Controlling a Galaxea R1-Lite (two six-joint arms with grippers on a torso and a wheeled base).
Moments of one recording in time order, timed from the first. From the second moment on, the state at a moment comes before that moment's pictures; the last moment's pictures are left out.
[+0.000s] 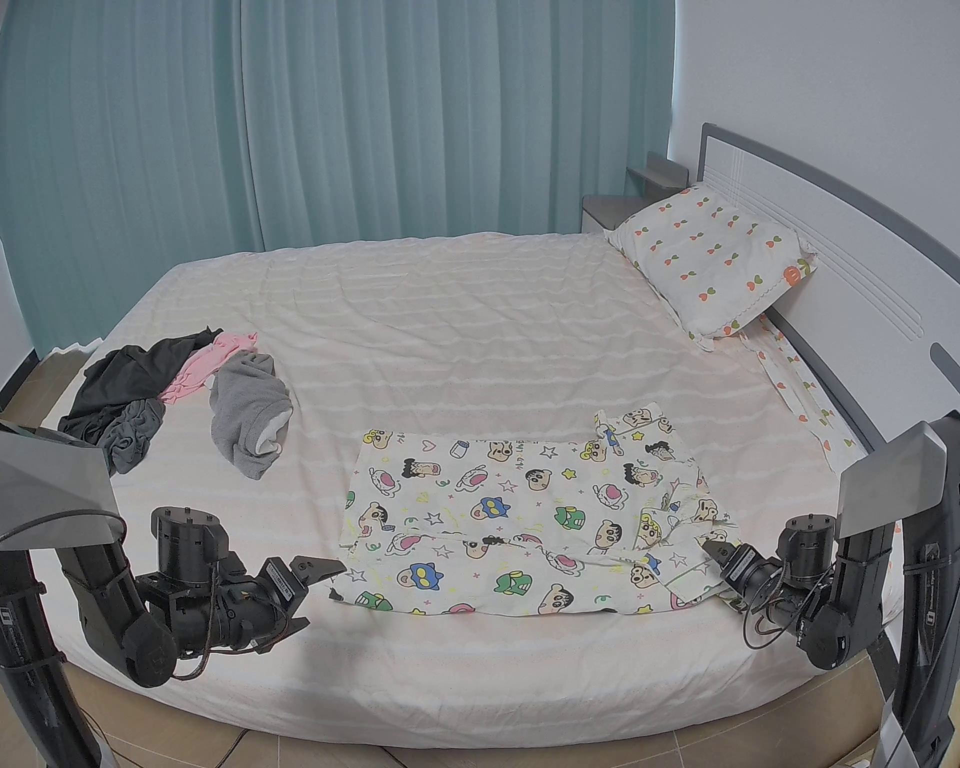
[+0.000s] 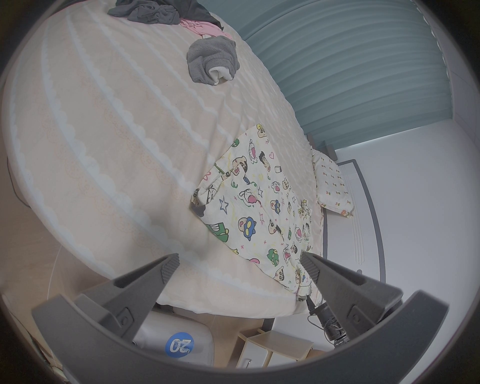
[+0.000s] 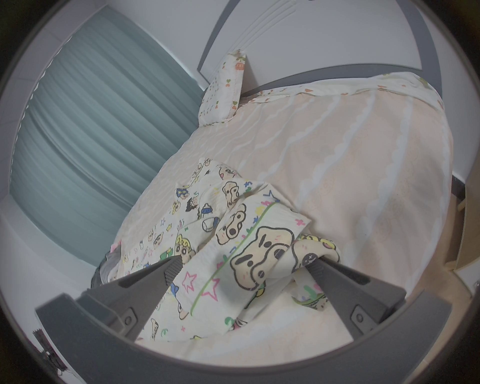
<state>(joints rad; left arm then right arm) -0.20 2.08 -0.27 -1.15 -0.31 -1.01 0.15 2.42 -0.31 -1.55 -0.08 0.80</state>
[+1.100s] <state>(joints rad) -0.20 2.08 -0.27 -1.15 -0.31 -1.01 0.23 2.35 -0.29 -1.55 0.01 0.93</state>
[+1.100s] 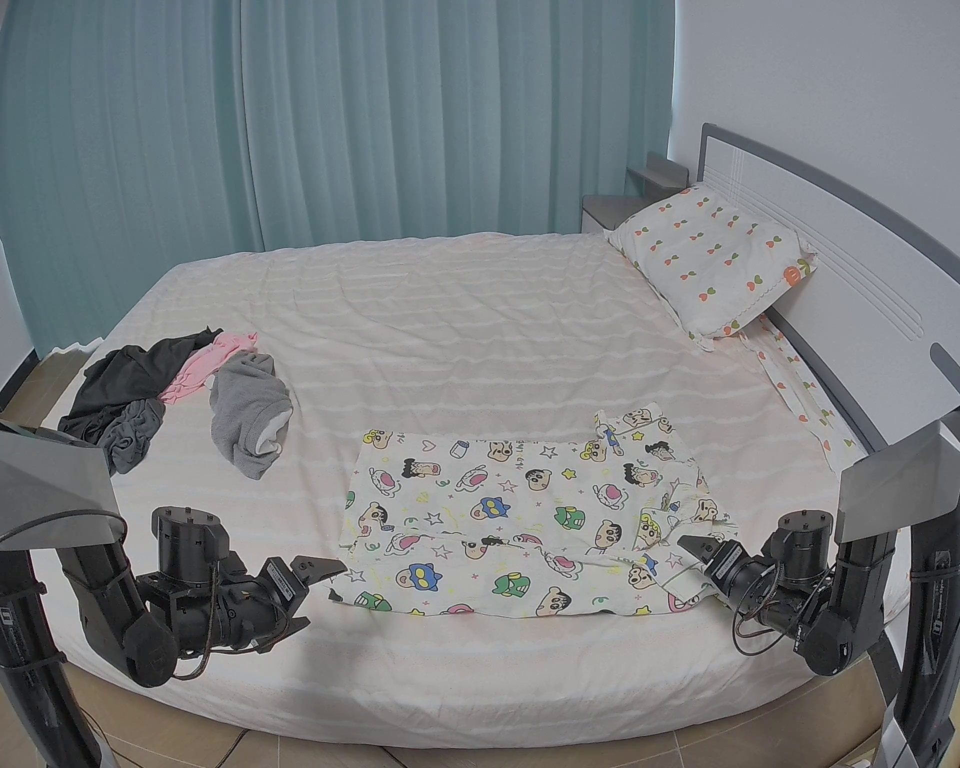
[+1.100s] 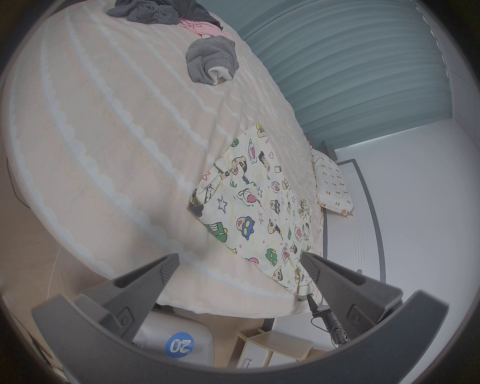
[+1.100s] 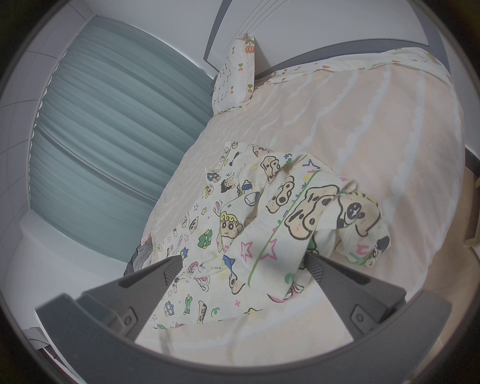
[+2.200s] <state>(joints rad) -0.22 2.12 -0.27 -1.21 -0.25 -1.01 0.27 2.27 -0.41 -1.38 0.02 0.89</state>
